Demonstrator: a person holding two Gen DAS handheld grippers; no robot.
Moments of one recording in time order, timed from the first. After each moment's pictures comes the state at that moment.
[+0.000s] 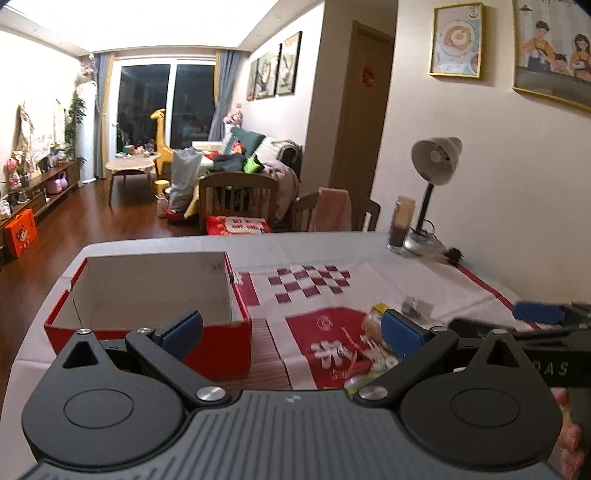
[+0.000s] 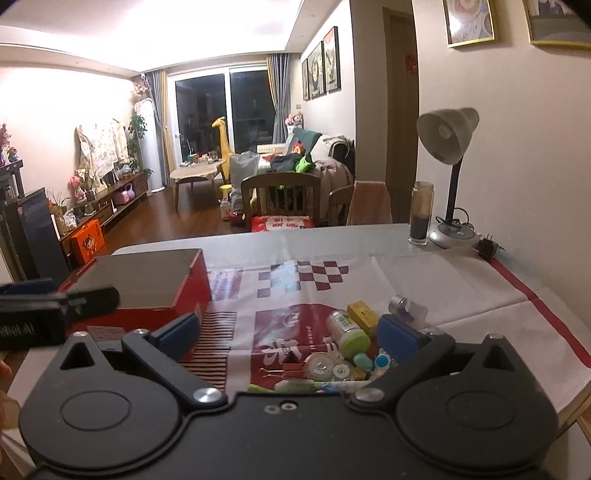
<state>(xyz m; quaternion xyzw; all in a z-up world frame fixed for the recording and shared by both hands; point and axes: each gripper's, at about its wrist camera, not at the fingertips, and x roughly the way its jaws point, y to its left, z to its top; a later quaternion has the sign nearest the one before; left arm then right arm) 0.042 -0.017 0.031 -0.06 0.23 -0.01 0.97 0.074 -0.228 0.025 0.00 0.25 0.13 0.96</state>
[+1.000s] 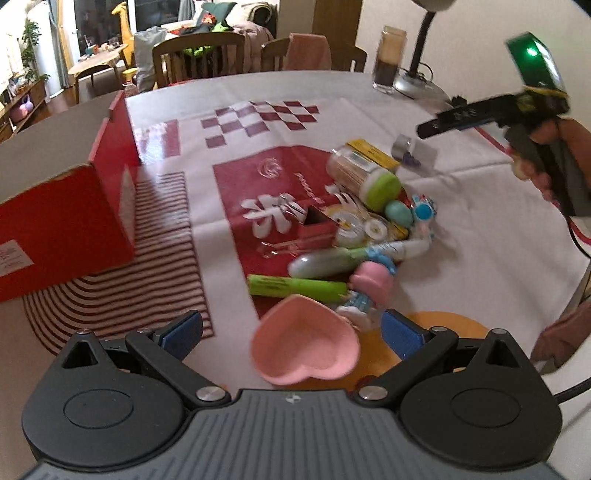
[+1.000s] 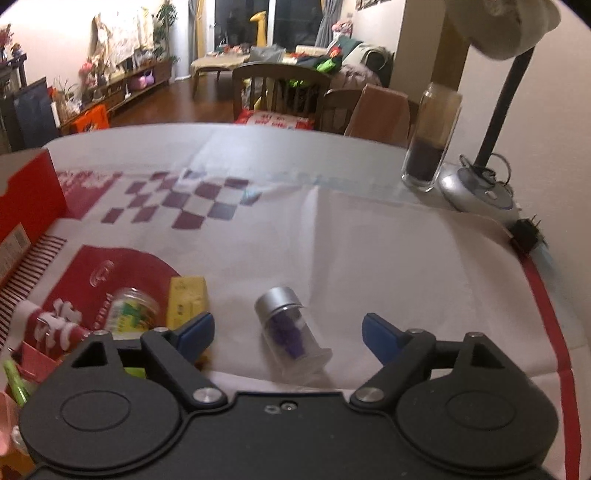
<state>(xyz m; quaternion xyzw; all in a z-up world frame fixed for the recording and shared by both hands) 0.146 -0.118 -0.112 -0.02 0.46 -0.05 0.89 0.352 -0.353 -0.099 -0.12 0.40 0.20 0.89</state>
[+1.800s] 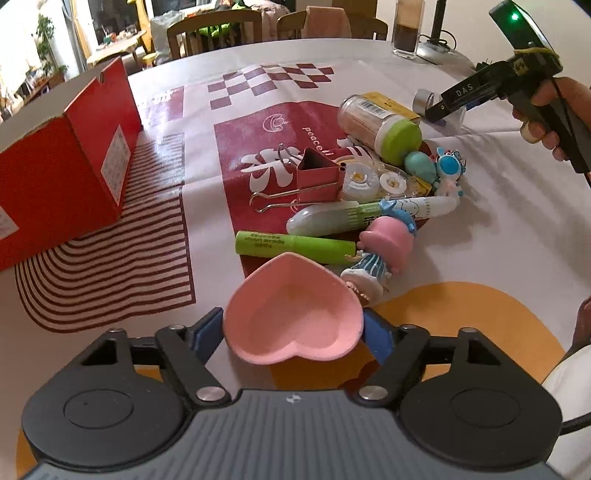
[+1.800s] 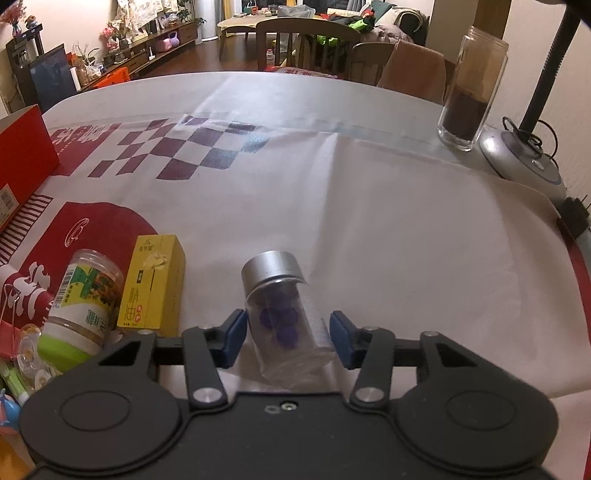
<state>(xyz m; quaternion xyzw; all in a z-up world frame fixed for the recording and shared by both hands) 0.151 -0.142 -0.151 0.01 0.48 0.01 0.88 0.397 -0.361 -0.137 -0.13 0.45 0.24 0.85</state>
